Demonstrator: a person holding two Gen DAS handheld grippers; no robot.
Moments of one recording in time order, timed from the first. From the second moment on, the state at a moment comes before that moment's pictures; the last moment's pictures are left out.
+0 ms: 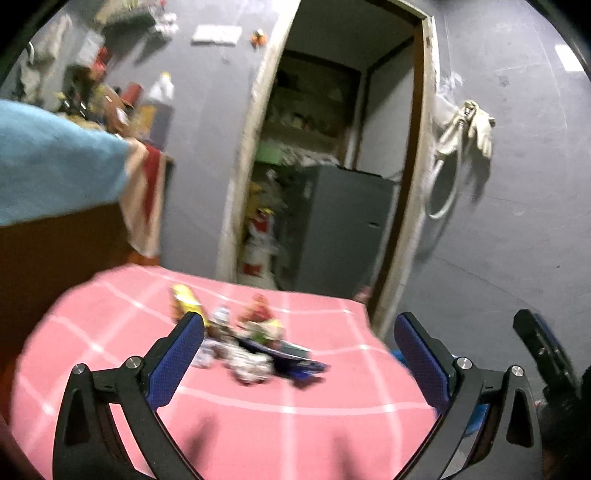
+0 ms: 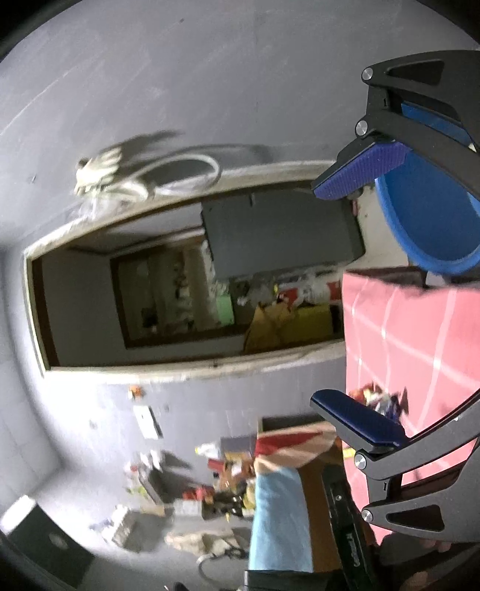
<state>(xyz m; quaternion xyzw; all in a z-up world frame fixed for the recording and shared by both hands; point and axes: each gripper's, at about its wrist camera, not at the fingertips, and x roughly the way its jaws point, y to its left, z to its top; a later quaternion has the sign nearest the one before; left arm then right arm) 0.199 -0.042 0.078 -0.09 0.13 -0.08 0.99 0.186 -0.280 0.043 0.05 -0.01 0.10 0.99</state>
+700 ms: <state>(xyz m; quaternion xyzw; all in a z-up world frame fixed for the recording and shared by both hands) 0.193 0.047 0.047 -0.06 0.12 0.00 0.99 0.214 -0.189 0.048 -0.01 0.01 0.17 0.99</state>
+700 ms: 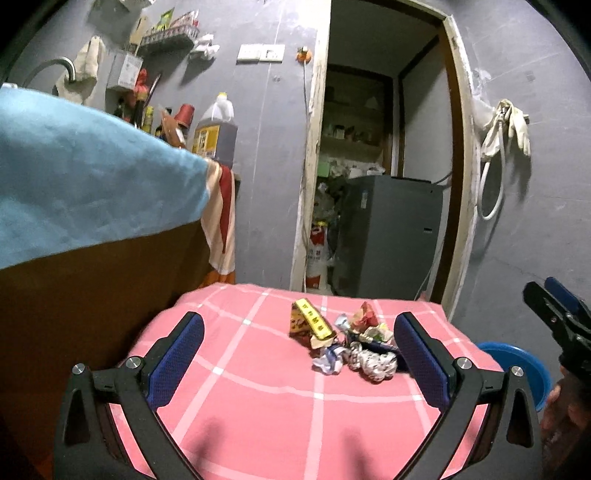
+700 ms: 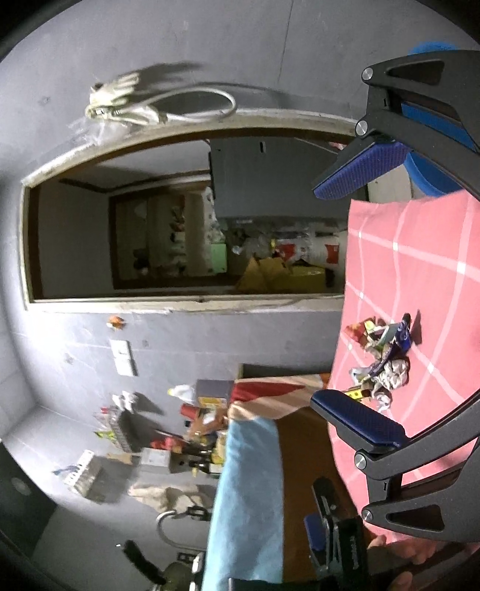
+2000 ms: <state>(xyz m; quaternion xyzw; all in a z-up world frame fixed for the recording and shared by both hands) 0.329 0.052 -0.005 -0.13 0.39 -0.10 0.91 0.353 -0.143 -0.010 0.00 0.33 0.25 0.91</state>
